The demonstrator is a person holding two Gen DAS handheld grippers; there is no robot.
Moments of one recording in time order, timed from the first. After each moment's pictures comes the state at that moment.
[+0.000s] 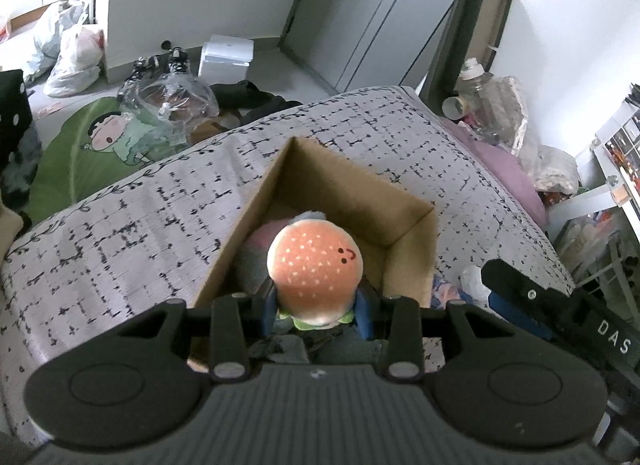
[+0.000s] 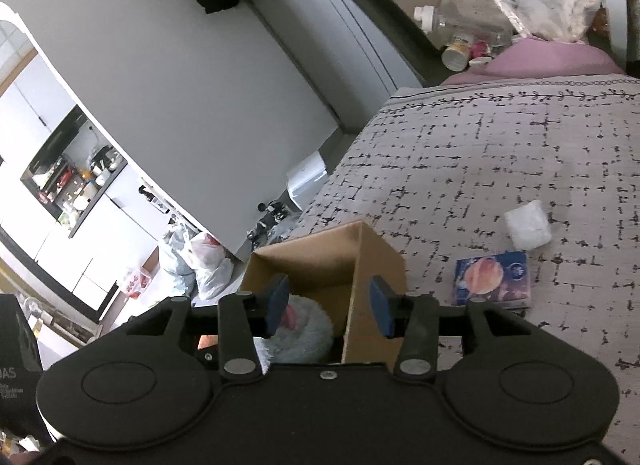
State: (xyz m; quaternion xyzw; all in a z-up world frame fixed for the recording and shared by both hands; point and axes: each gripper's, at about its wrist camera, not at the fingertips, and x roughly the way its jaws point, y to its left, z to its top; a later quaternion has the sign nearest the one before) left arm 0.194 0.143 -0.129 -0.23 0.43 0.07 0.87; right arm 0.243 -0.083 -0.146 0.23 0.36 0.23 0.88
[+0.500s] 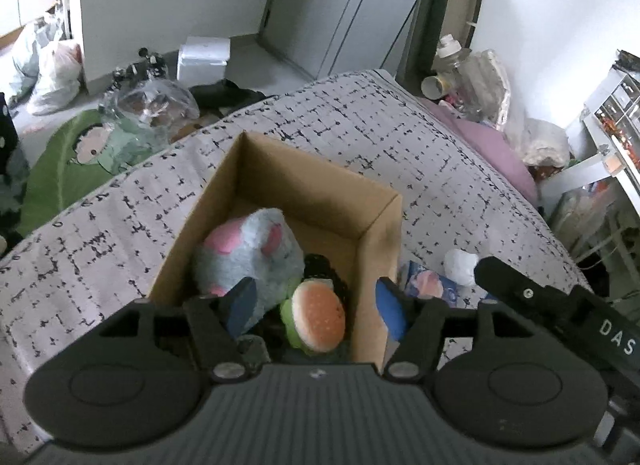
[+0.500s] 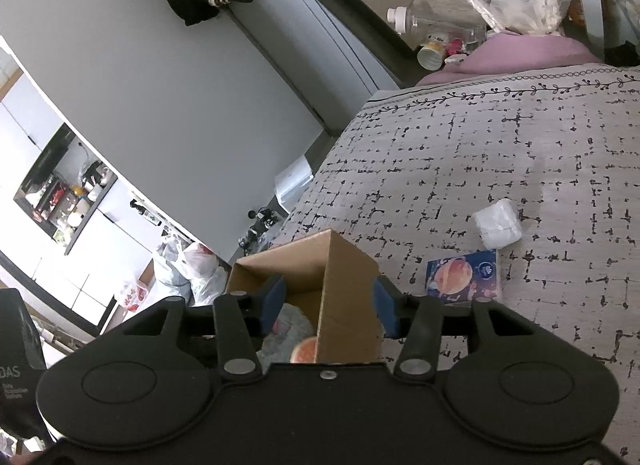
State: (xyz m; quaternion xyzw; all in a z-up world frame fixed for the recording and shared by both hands) left arm 0.208 0.111 -0.124 -0.19 0.44 0.05 0.87; right arm 0.245 -0.108 -0.147 0.25 0.36 0.21 0.87
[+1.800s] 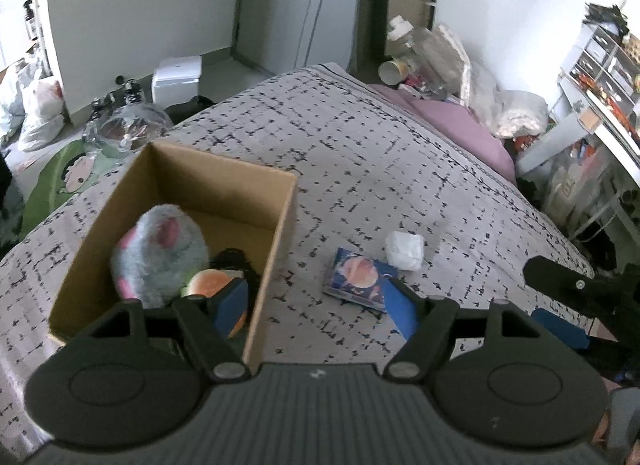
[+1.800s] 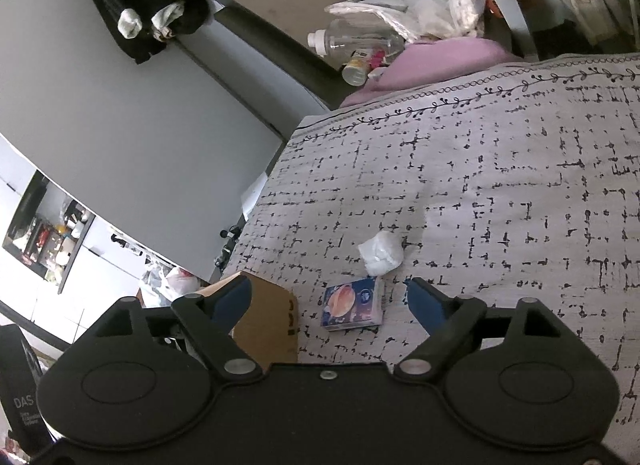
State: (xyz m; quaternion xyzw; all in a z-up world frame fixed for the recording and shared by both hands) left arm 0.223 0.012 -0.111 -0.13 0.44 0.04 0.89; right arm 0.257 -0.228 -0.147 0.30 0.39 0.17 0.86
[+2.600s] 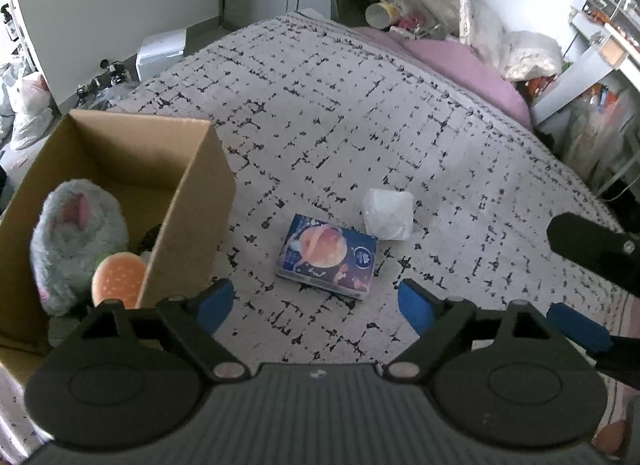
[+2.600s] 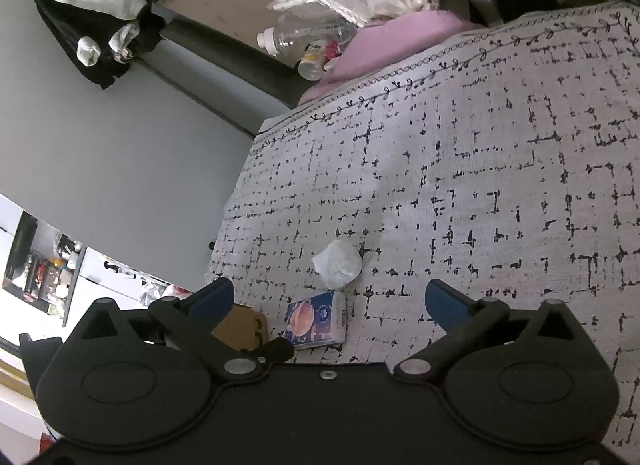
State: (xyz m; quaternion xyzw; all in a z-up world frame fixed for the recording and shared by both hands) left arm 0.270 -0.046 -0.168 -0.09 0.50 0.05 0.86; right arm 0.288 -0.260 -0.188 0.35 0.41 0.14 0.83
